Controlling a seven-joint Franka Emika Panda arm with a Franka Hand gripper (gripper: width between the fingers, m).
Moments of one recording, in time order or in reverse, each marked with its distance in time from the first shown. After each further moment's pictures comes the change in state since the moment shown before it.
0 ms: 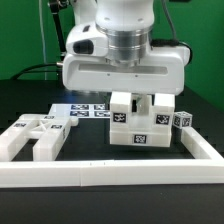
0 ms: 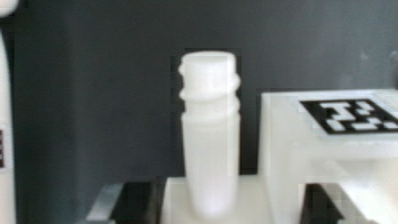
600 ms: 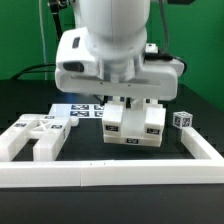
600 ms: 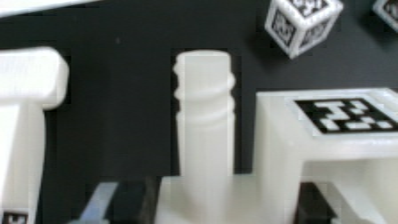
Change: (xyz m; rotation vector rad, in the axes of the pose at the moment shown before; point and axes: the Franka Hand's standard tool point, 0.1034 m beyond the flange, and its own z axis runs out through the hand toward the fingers) arm -0.010 0.013 0.011 -0.026 -0.411 0.030
